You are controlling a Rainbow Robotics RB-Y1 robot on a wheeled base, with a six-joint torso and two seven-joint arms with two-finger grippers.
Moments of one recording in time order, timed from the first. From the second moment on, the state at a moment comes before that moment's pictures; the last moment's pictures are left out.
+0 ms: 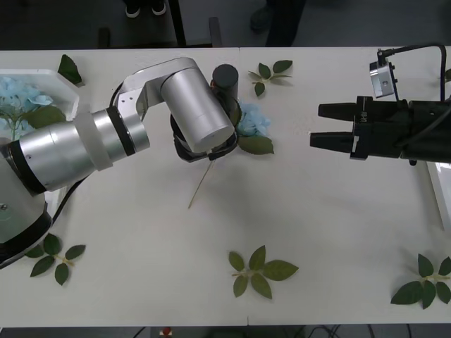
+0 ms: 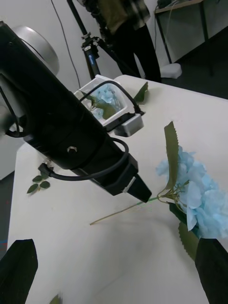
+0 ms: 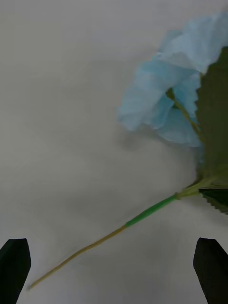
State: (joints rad) right arm -0.37 -0.92 0.26 -1.57 -2.20 0.99 2.70; left arm -1.09 0.44 -1.00 -1.32 0.69 1.30 -0.17
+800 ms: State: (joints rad) right arm -0.37 -0.79 0.06 -1.53 -2.08 1.09 2.70; left arm -1.09 0.30 -1.17 -1.05 0.55 1.05 -0.20
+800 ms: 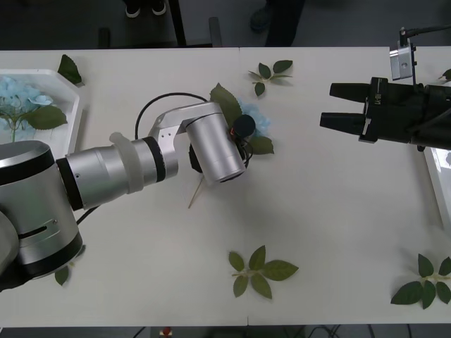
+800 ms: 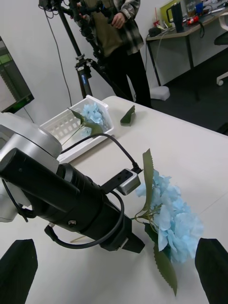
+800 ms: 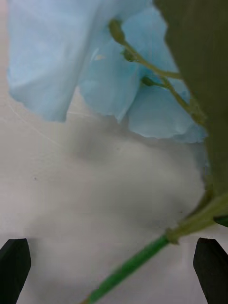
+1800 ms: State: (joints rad) right arm -0.37 -0.79 0.06 -1.53 -2.08 1.09 2.70; left arm -1.08 0.34 -1.17 -1.10 0.53 1.03 -0.24
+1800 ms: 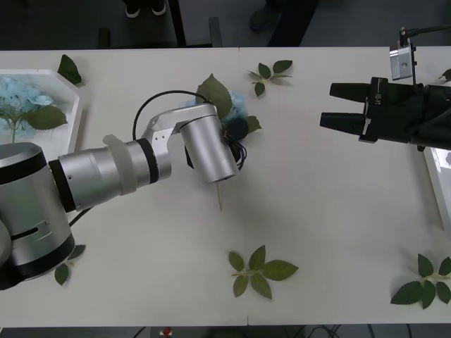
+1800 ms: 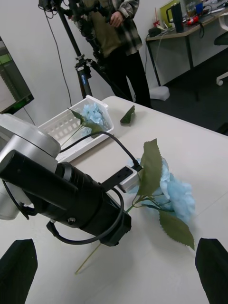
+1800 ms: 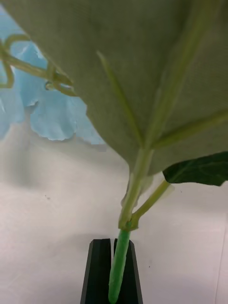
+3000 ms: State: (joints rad) right arm -0.37 -0.79 0.06 -1.53 -2.08 1.09 2.70; left arm -1.04 0.99 -0.80 -1.56 1.10 1.35 -0.86
